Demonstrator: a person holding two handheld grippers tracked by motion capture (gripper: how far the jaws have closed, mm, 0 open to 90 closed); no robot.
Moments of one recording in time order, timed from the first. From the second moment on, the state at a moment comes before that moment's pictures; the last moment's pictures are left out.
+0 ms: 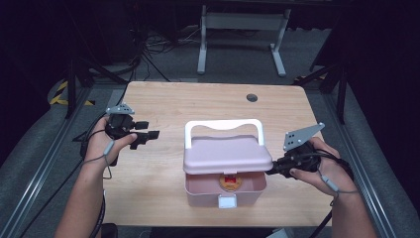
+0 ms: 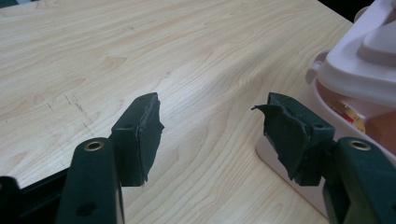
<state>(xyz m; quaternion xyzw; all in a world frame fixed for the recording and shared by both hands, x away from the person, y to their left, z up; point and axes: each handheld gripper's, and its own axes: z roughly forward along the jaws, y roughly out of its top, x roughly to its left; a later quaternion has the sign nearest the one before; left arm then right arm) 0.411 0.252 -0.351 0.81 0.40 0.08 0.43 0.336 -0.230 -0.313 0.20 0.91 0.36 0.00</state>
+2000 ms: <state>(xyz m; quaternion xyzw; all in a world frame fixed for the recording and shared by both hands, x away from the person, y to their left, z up) 0.408 0.279 -0.376 0.81 0.43 0.08 0.39 0.351 -0.245 -0.311 0.19 0.91 0.37 0.03</state>
